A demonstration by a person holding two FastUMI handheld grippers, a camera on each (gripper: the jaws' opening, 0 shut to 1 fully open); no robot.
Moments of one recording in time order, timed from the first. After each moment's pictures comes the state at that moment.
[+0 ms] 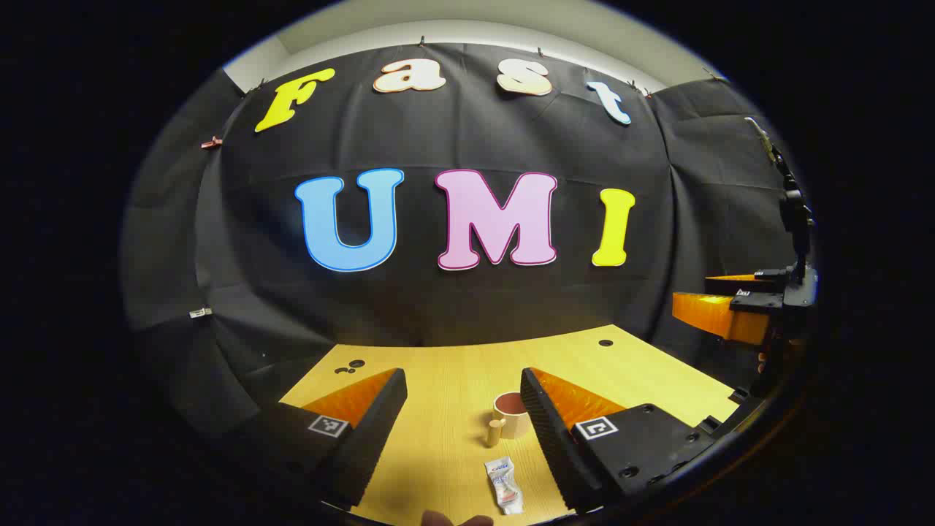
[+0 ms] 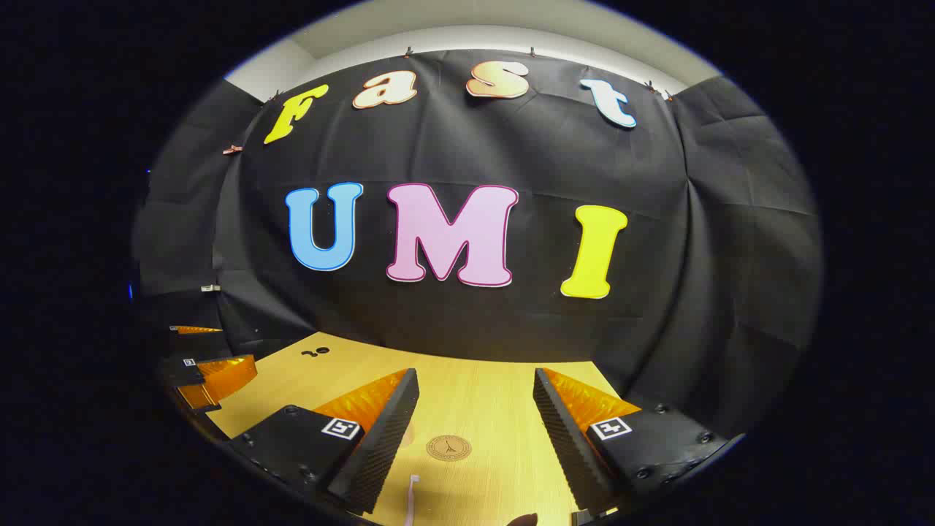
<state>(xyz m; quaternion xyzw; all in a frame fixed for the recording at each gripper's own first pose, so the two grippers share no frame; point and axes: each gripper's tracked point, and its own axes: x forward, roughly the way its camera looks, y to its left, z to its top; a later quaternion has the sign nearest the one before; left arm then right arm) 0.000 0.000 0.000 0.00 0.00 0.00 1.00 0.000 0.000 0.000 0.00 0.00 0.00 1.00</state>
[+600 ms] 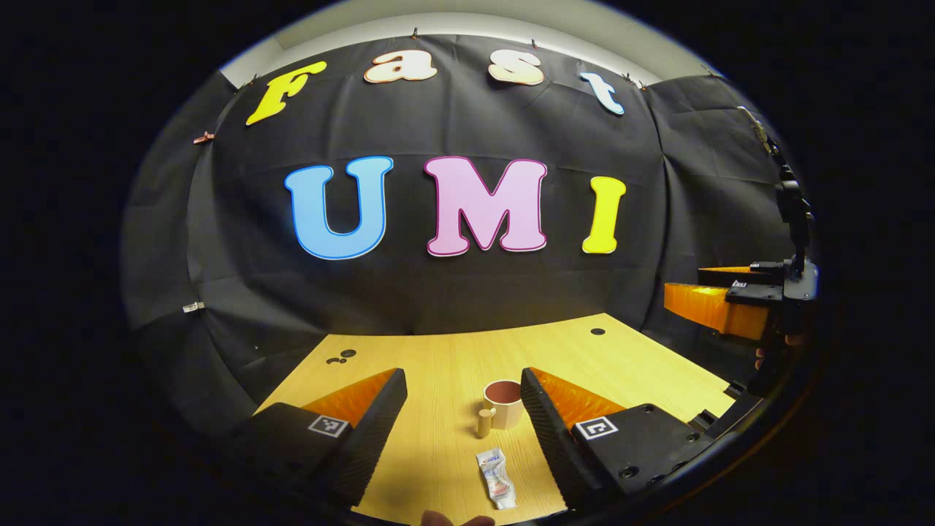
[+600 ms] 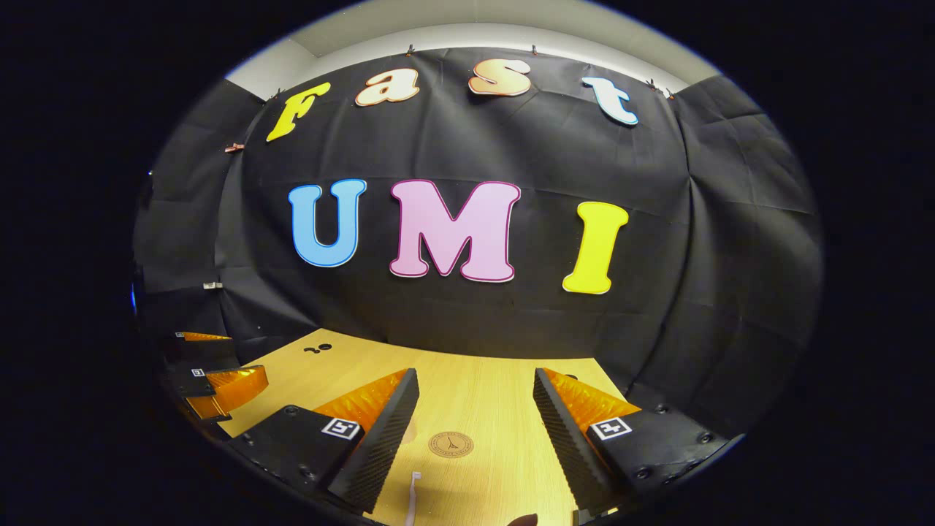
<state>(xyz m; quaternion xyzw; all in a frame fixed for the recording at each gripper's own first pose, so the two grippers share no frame) -0.001 -0.018 -0.019 0.00 0.03 -0.02 1.00 -0.004 -0.002 -0.008 0.00 0.01 0.00 1.00</state>
